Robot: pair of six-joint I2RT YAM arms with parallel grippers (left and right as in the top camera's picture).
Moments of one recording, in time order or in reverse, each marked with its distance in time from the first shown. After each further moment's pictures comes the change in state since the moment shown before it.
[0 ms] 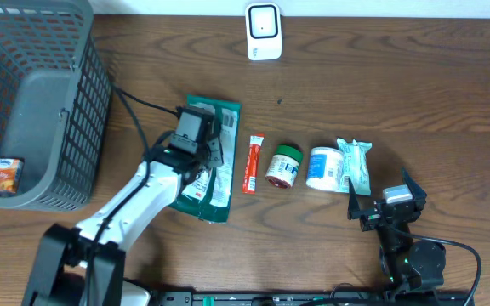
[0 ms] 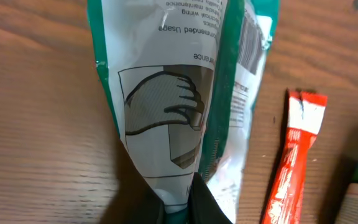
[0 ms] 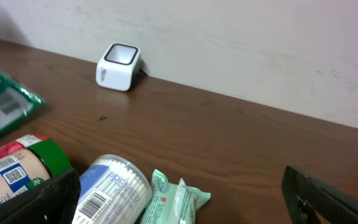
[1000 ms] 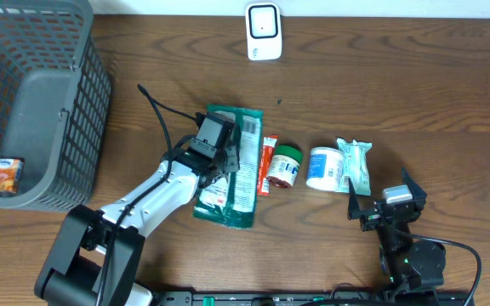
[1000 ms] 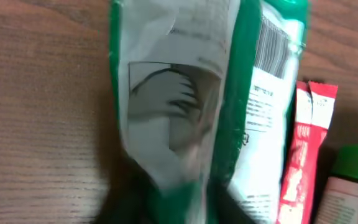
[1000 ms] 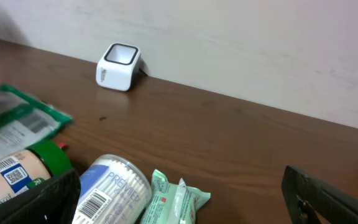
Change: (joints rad) left arm -0.085 0.074 -0.002 0.074 0.010 -0.070; right arm 0.000 0.000 0.000 0.000 0.000 0.000
